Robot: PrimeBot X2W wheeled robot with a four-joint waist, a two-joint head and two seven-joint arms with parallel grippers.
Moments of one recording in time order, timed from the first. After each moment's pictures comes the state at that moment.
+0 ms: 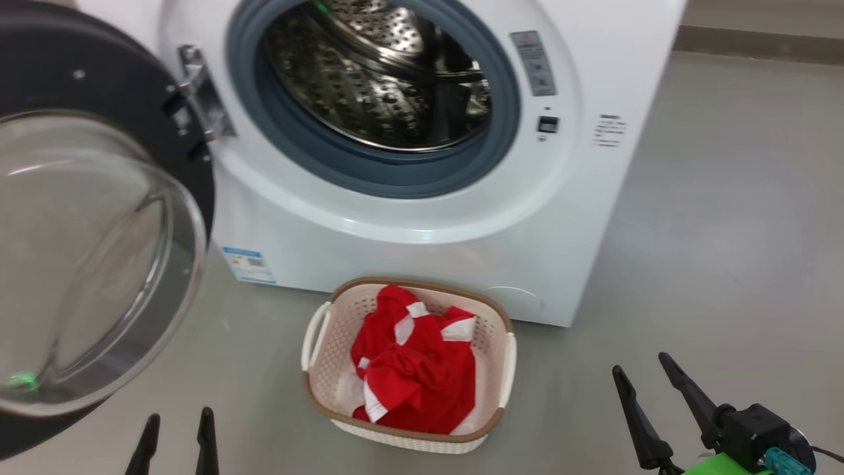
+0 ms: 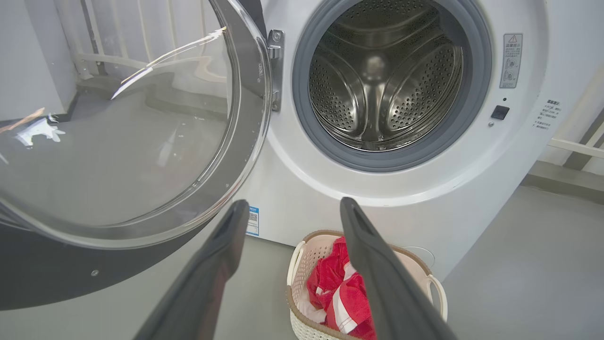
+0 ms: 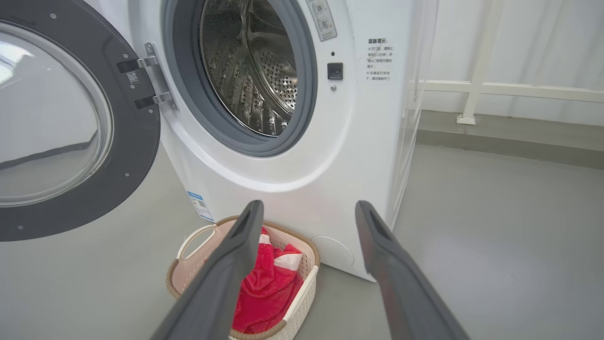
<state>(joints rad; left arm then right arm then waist) 0.11 0.05 0.11 0.15 -0.25 -0.08 -0.26 0.07 -0.13 0.10 0.20 0.31 0.12 -0.26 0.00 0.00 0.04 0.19</state>
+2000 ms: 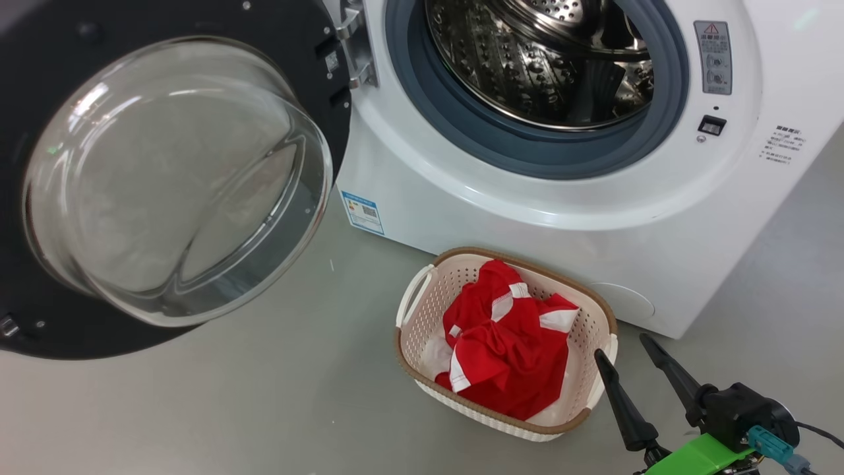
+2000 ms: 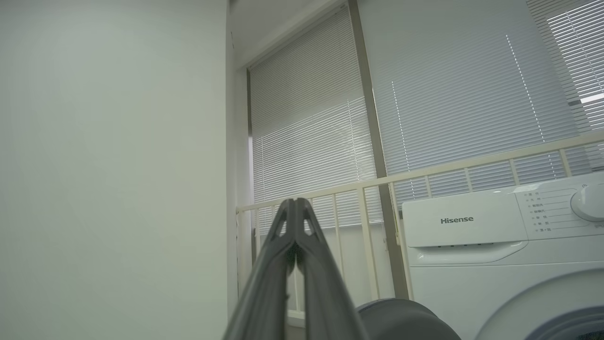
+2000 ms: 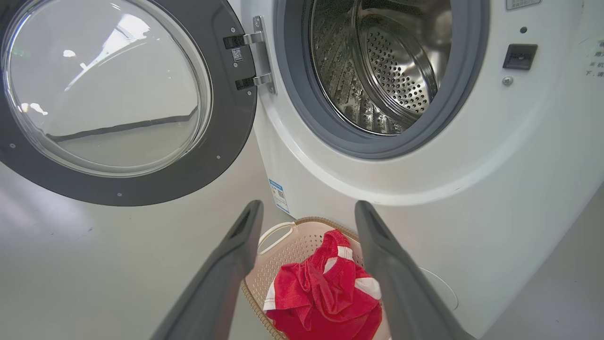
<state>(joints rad) -0.50 0.40 0.43 0.03 -0.43 -0.12 -0.26 0.00 -0.15 0.17 0.23 0.31 0.12 -0.26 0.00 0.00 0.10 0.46</state>
